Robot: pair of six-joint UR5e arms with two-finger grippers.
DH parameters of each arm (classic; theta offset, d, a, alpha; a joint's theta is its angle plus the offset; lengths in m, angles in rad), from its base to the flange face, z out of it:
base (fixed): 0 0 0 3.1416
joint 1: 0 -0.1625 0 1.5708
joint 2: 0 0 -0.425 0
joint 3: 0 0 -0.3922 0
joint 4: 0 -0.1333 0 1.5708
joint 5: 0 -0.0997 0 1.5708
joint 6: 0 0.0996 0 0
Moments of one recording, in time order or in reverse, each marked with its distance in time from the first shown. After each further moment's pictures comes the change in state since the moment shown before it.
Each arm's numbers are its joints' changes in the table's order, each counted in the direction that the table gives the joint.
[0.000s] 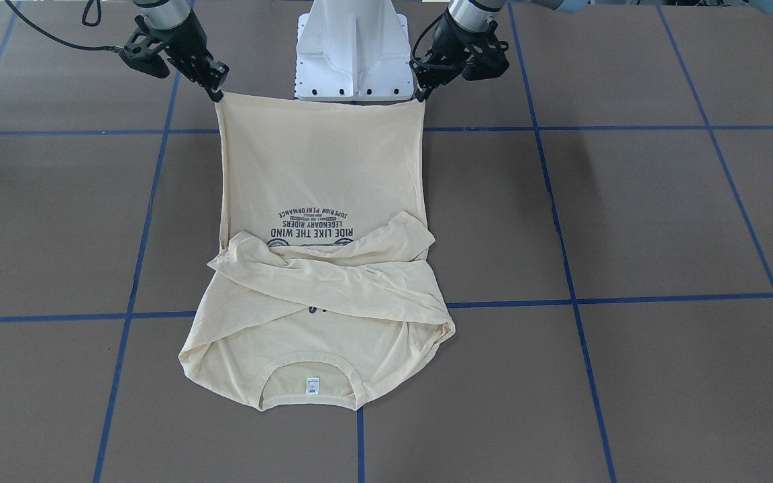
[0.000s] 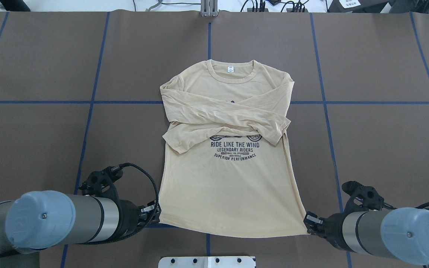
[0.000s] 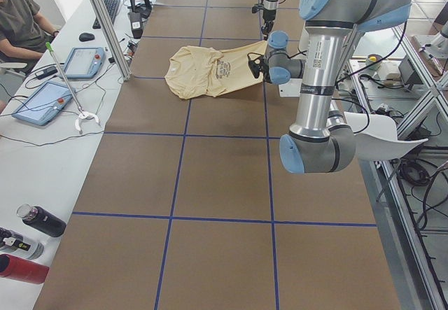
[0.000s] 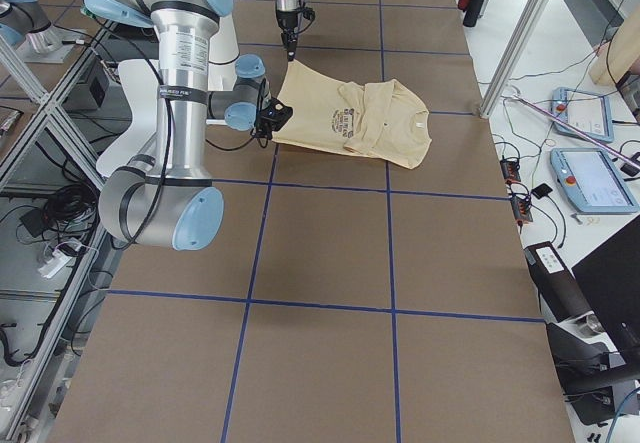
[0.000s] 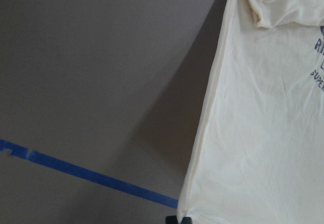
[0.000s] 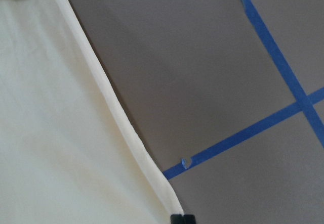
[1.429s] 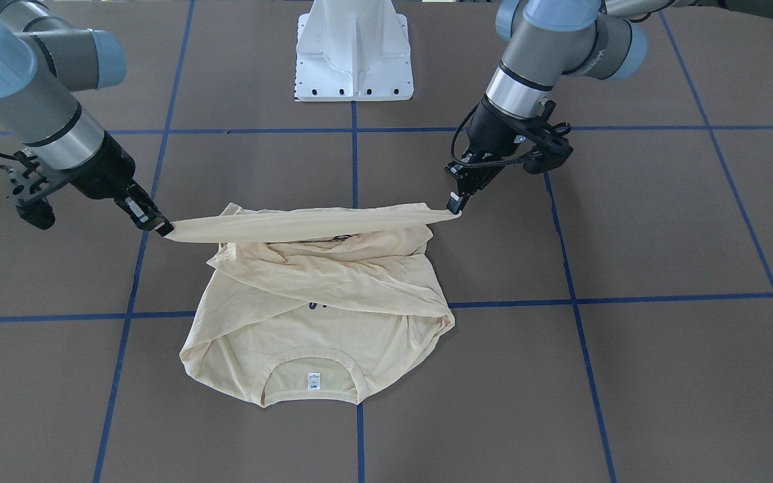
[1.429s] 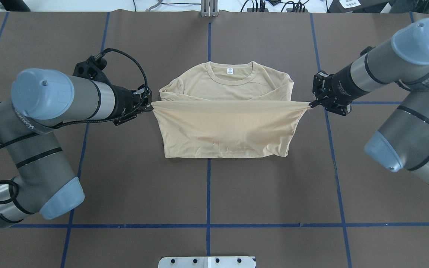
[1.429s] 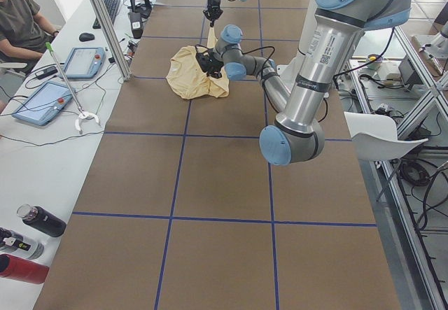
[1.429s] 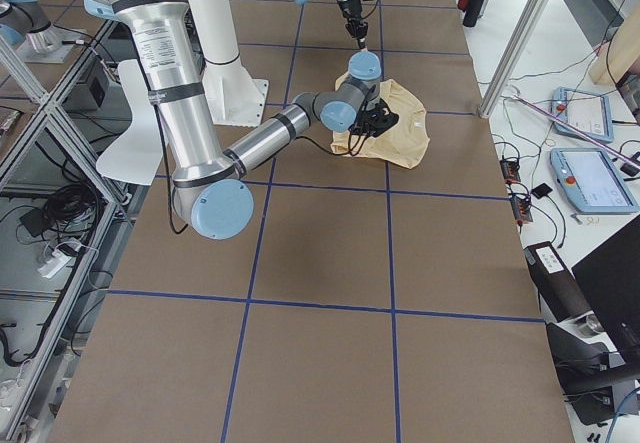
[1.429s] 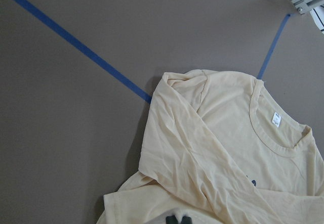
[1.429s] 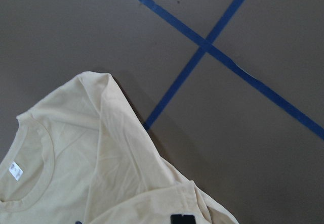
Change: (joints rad) left arm 0.428 0.209 -0.310 0.110 0.037 0.077; right arm -0.728 -0.454 0.500 0.017 -0.502 -0.072
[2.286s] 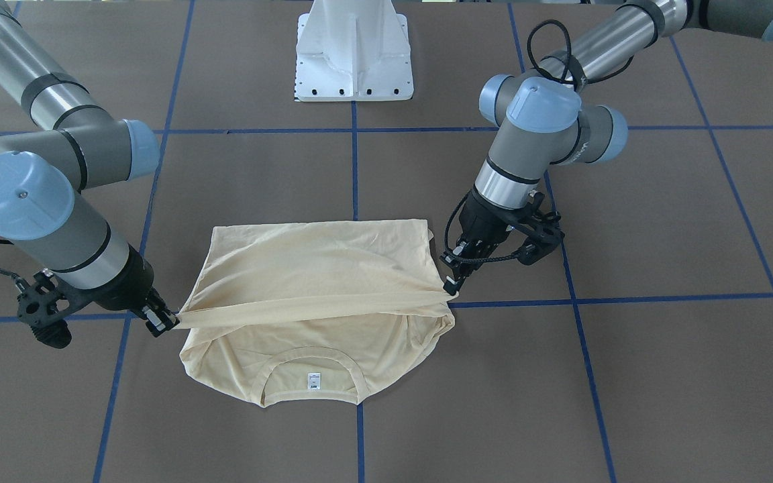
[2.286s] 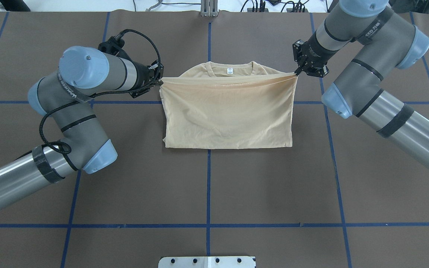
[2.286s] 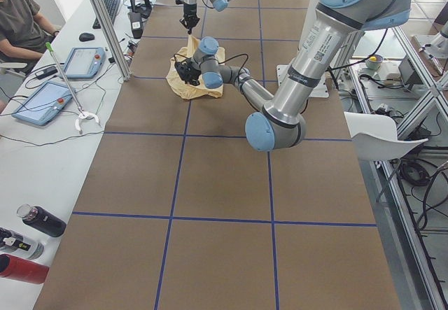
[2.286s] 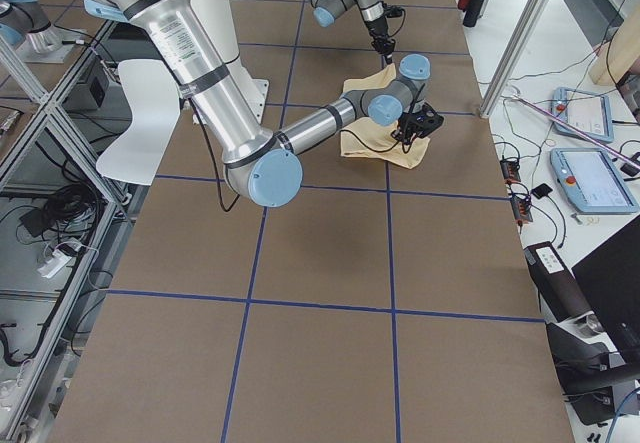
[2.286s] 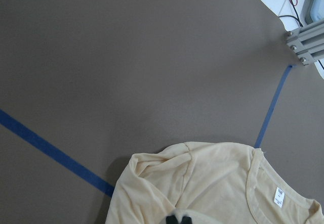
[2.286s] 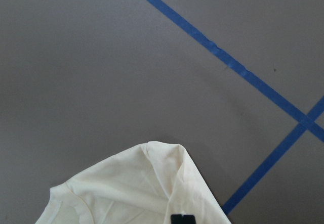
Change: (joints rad) left arm 0.065 0.178 -0.388 0.200 -0.026 0.000; right arm -0.044 -0.281 0.392 0.036 0.032 -0.156
